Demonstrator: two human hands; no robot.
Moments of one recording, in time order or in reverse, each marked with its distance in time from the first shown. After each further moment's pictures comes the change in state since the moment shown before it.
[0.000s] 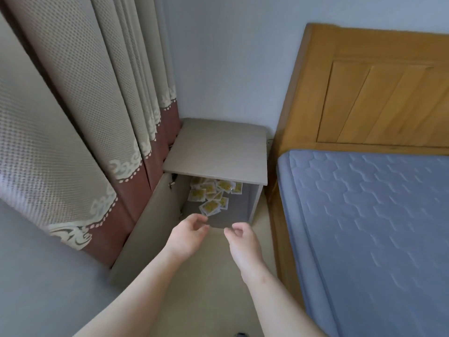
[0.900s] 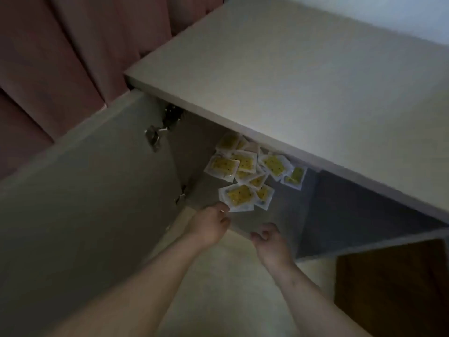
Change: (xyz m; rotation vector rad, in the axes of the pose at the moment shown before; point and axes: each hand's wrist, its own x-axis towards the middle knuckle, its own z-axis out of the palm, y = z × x) left_hand 0.449 -0.238 0.158 0.202 -0.043 -0.155; right_hand 0.490 0.199 0.151 -0.548 -0.211 0.013
